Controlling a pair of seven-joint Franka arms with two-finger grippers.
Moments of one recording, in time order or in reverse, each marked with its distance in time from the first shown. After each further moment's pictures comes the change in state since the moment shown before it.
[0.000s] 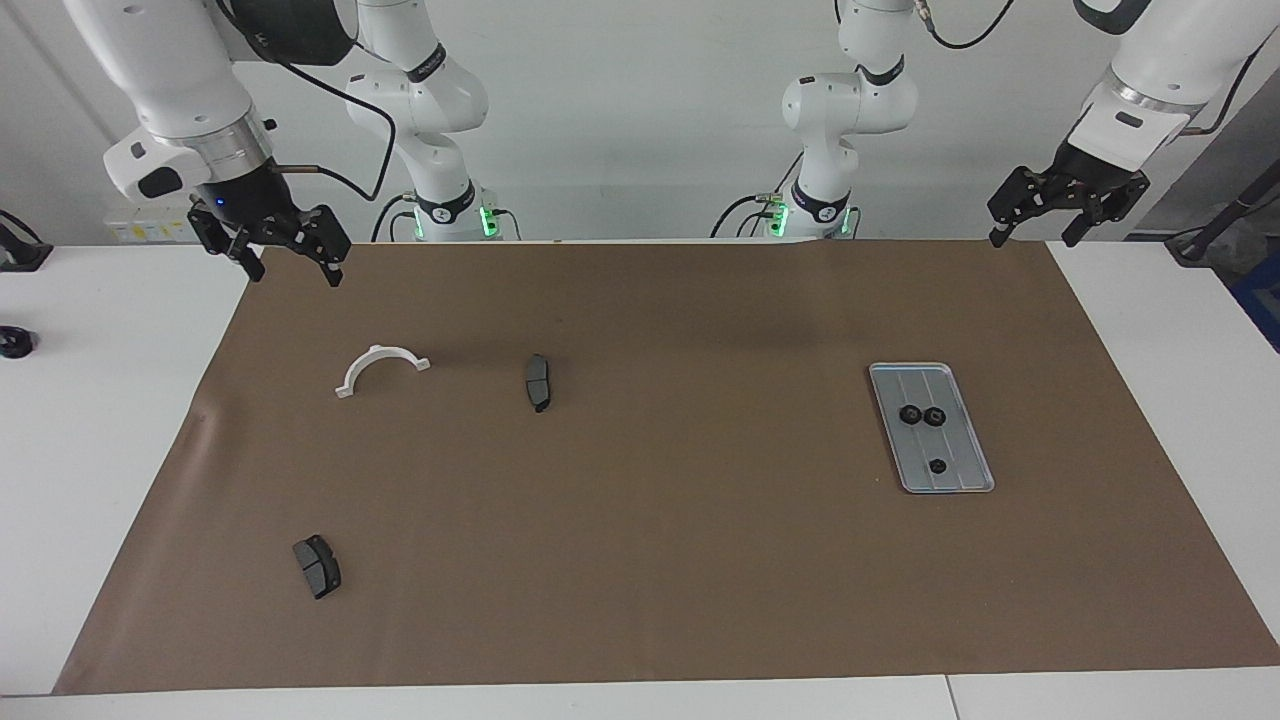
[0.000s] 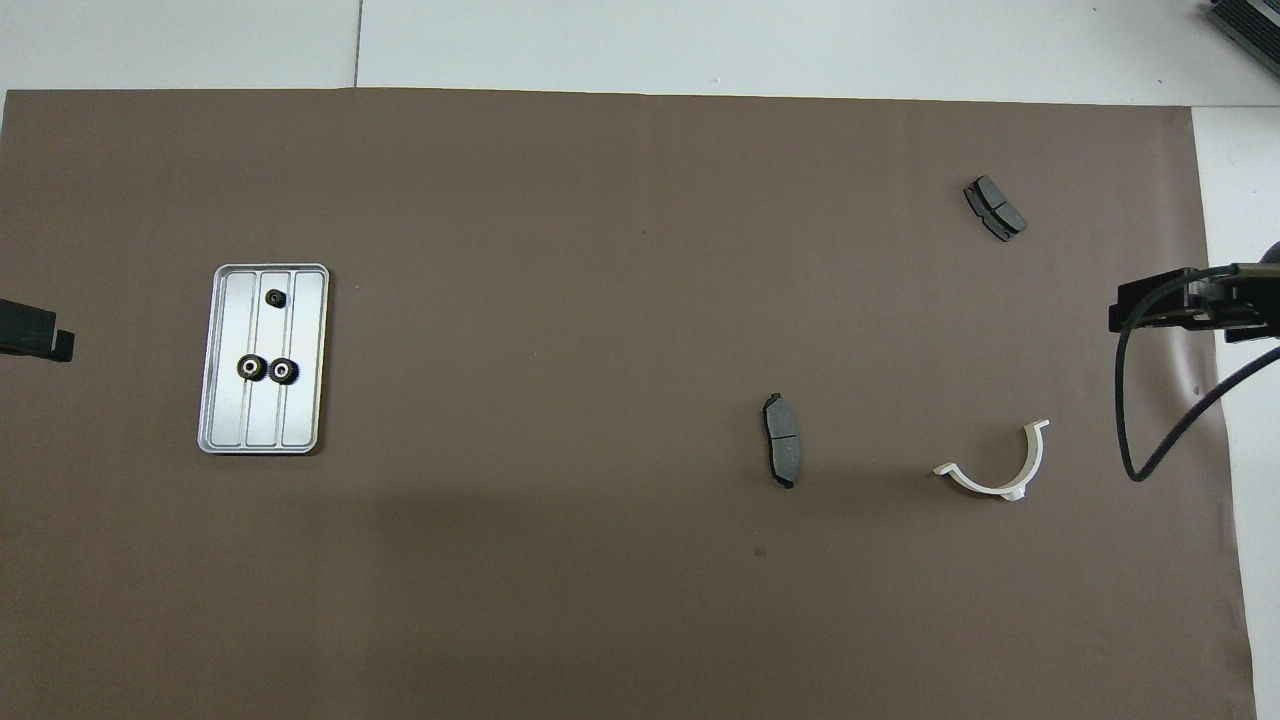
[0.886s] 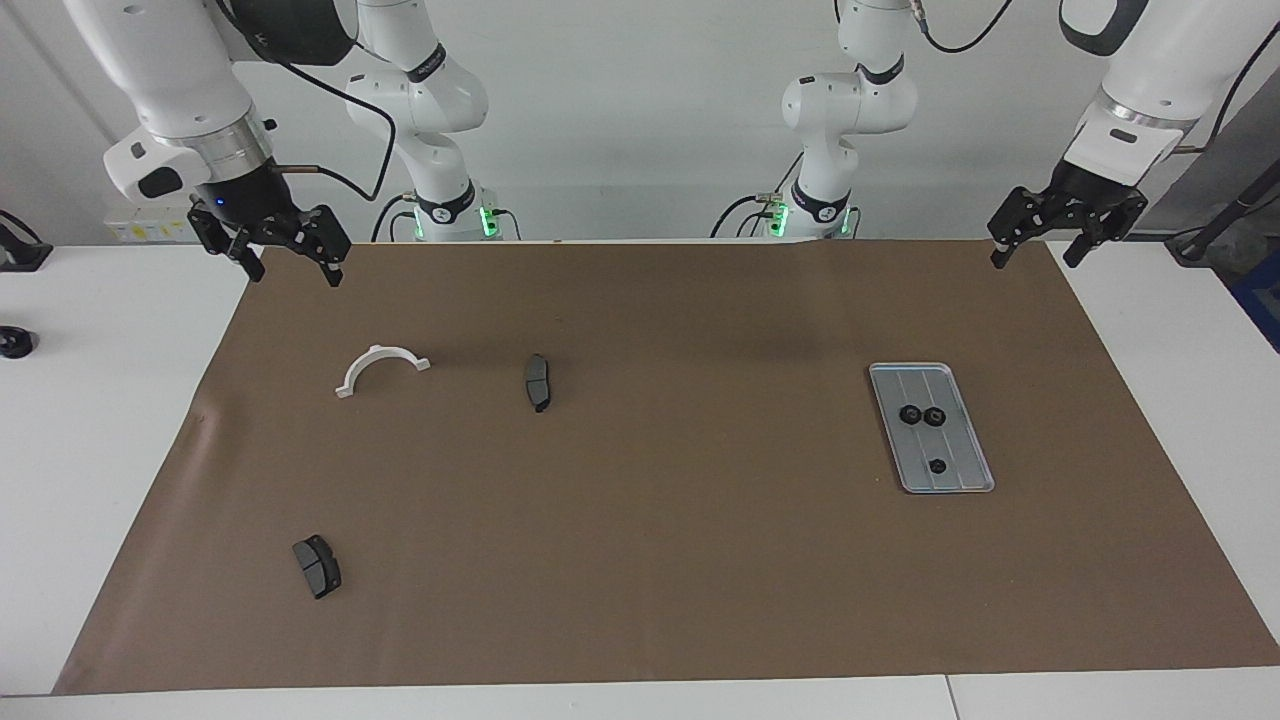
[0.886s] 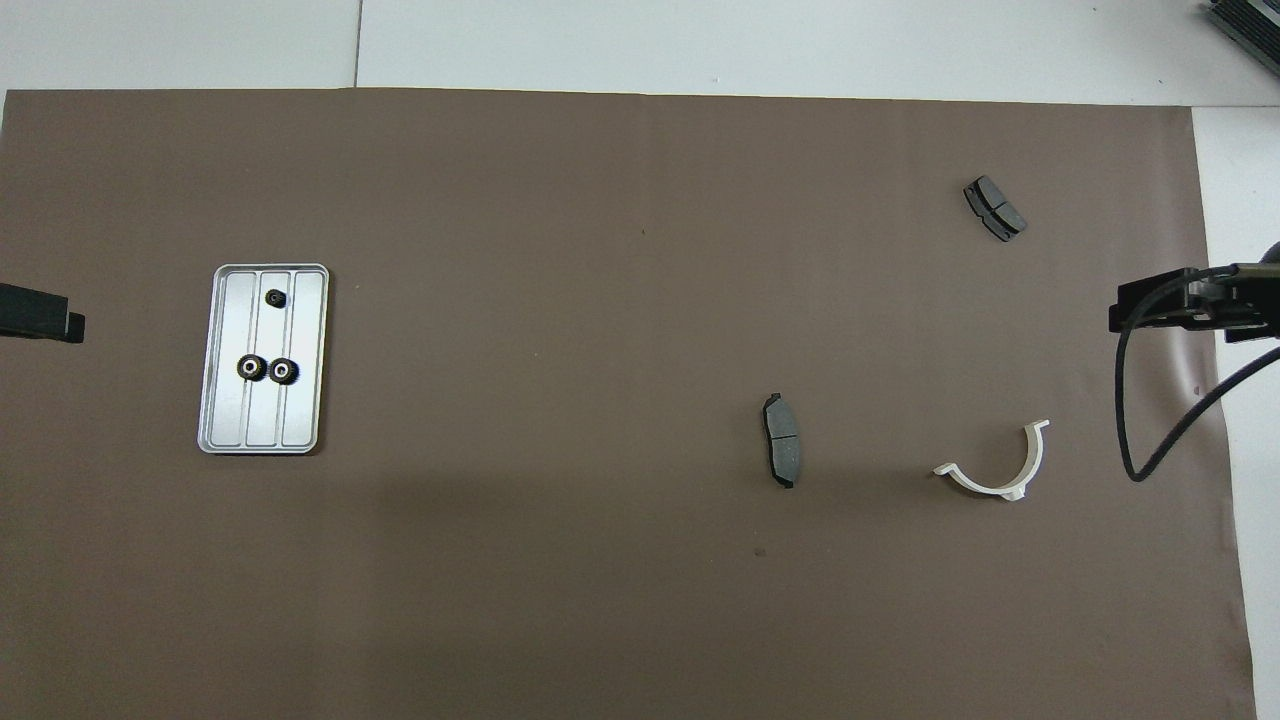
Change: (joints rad) left arm 0.000 -0.033 0.001 -0.134 0.000 0.201 -0.002; right arm 0.000 0.000 0.000 0.000 0.000 0.000 0.000
